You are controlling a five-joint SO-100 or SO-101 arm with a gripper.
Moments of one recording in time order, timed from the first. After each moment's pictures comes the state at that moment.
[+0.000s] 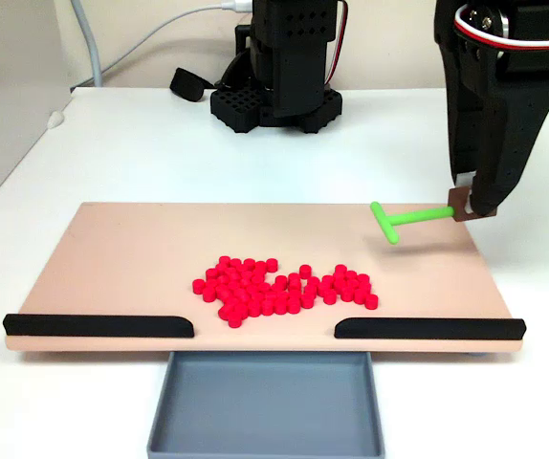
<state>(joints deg) -21.3 60.7 53.5 96.4 15.0</state>
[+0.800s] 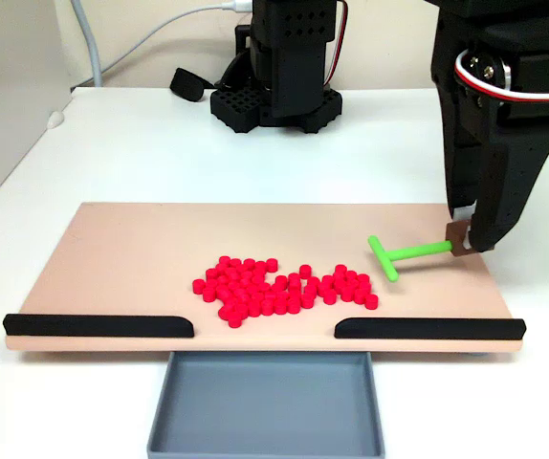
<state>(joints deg) -20.0 53.5 47.9 95.7 12.0</state>
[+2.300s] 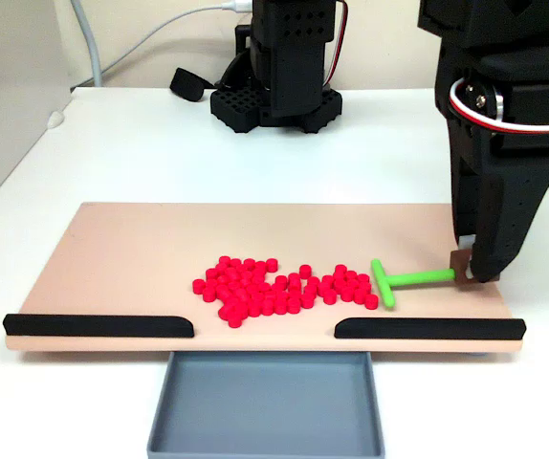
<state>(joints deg) -18.9 47.3 40.1 95.9 17.1</state>
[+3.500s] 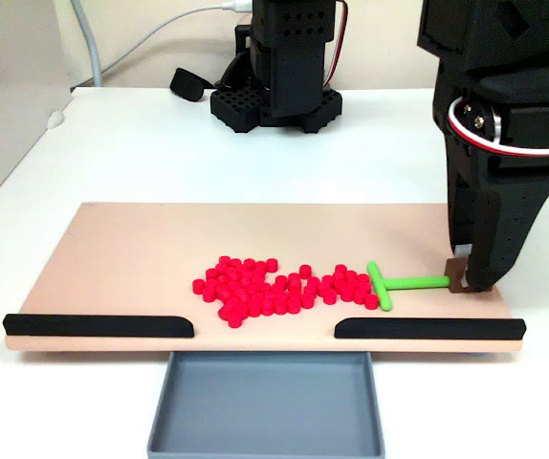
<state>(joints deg) -18.8 45.0 39.4 96.1 16.2</state>
